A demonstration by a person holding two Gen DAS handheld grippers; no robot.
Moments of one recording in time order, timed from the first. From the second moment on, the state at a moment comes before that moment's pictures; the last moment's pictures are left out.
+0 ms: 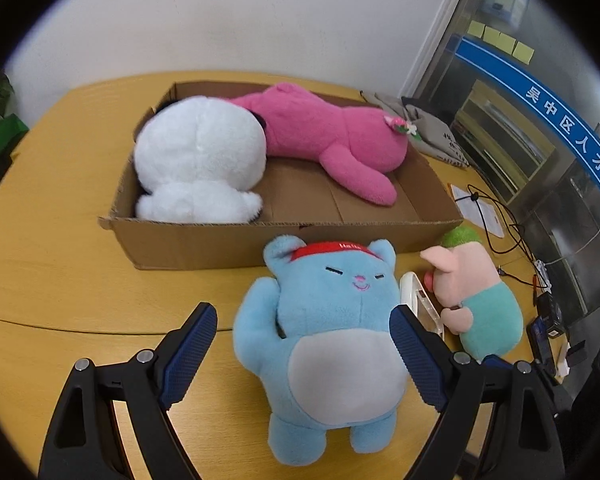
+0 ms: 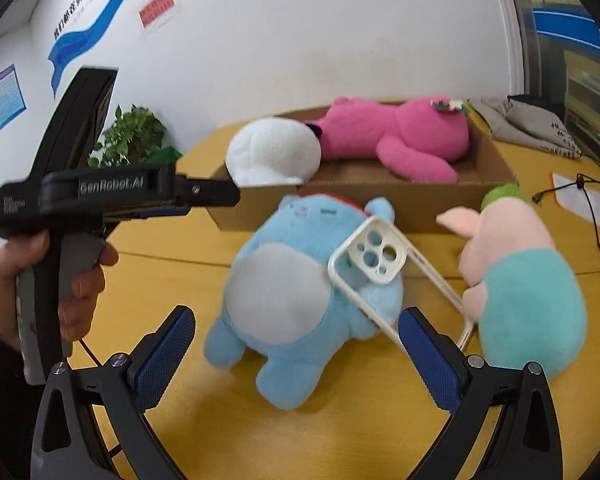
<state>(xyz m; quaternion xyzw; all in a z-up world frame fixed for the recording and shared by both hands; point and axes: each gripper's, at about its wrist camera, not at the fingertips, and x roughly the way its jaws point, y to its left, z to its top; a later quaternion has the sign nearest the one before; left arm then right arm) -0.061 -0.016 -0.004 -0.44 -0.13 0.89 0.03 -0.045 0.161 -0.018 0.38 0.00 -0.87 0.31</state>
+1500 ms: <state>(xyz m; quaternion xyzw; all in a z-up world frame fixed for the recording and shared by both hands) -0.103 -0.023 -0.073 -0.49 -0.23 0.82 0.17 -0.075 0.110 -0.094 0.47 -0.01 -0.80 0.36</state>
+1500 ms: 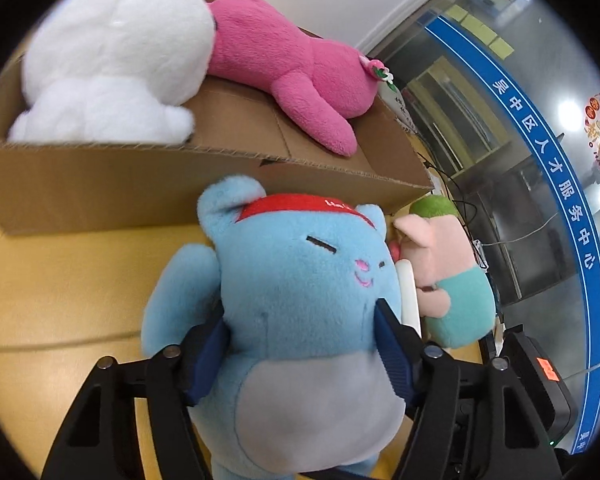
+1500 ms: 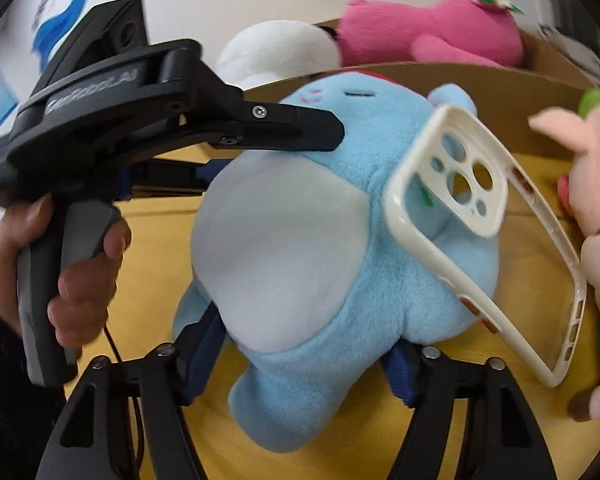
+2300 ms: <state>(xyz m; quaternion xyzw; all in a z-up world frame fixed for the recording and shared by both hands) -0.007 -0.037 -0.062 -0.47 -0.28 0.83 0.12 -0.019 0.121 -0.084 0.49 -0.02 -0.74 0.46</state>
